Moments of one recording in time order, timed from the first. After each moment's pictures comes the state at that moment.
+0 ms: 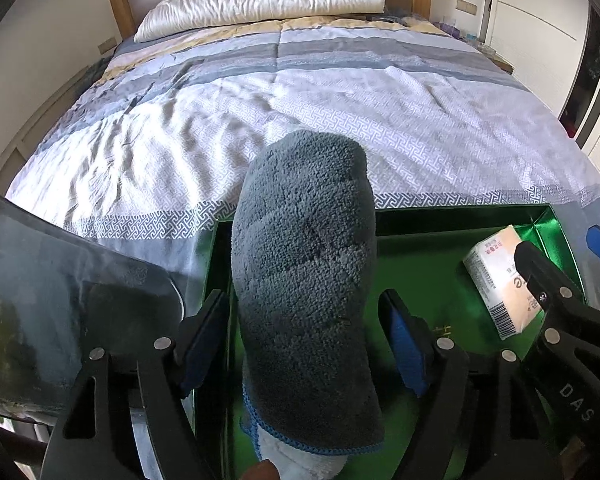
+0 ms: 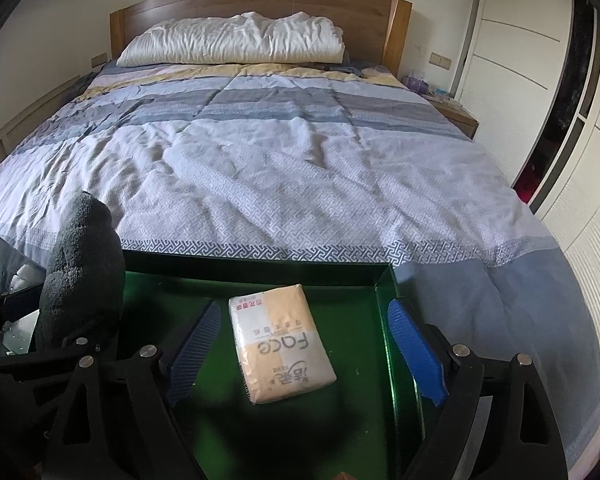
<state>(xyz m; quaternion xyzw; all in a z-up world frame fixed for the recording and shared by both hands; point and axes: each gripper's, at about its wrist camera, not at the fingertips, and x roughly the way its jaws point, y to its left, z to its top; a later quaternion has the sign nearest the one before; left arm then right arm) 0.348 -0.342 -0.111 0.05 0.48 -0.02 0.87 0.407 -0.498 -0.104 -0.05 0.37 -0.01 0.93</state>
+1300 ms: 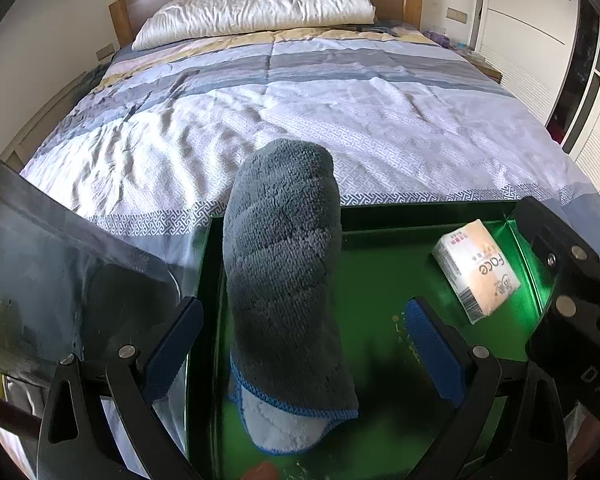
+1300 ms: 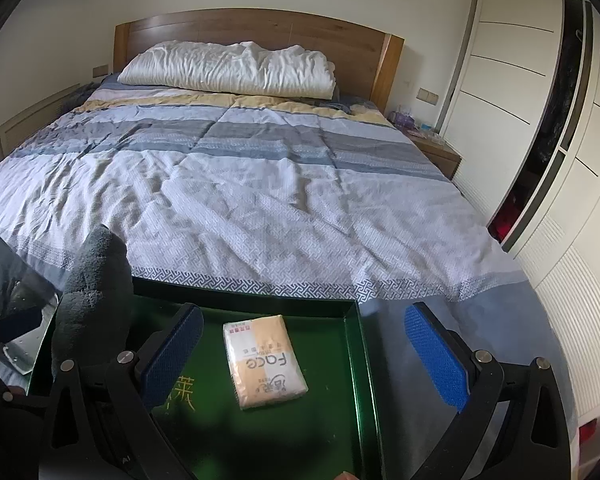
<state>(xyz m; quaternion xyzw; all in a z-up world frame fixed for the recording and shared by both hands) 0.327 -0.352 -0.097 0.05 0.47 -0.03 0.88 0.378 -0.493 -0.070 -0.08 0.32 -0.02 0.94</state>
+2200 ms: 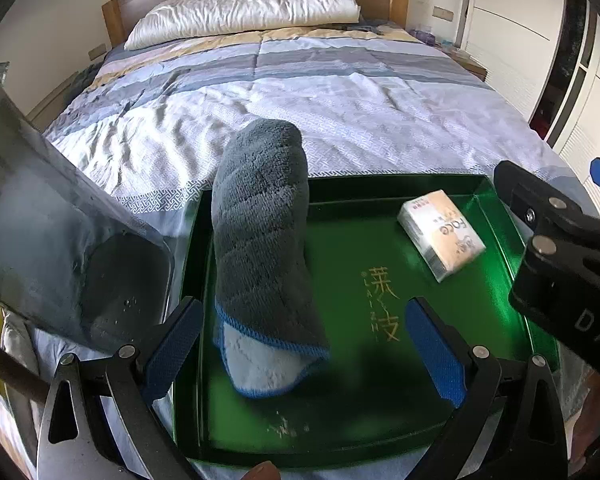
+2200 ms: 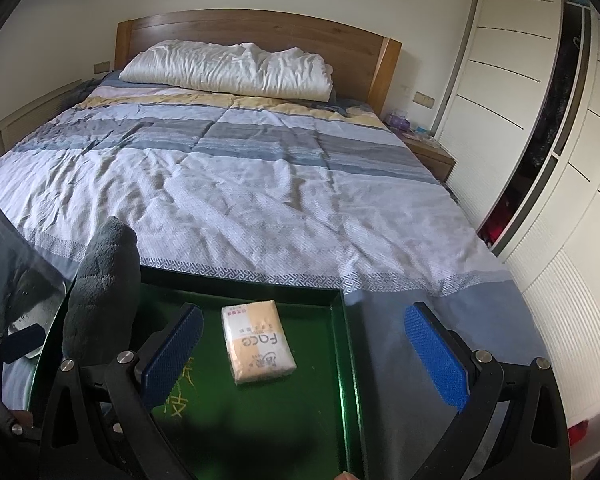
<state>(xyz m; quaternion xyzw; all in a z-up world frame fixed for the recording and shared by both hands) 0.292 -0.361 -0.087 0.04 0.47 -0.05 0.88 0.347 -0.497 -0.053 -0.09 0.32 -0.03 0.94</state>
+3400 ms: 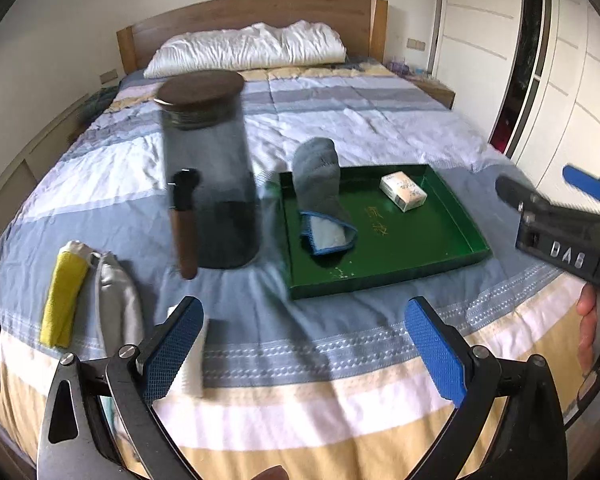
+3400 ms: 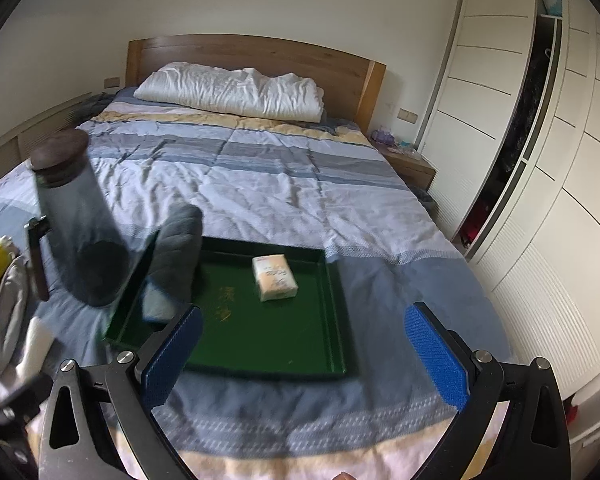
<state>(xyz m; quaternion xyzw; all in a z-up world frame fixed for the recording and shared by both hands) 0.113 -0.255 0.011 0.04 0.42 -0.09 0.90 0.143 -0.468 0.020 -0.09 0.29 -0.04 0.95</state>
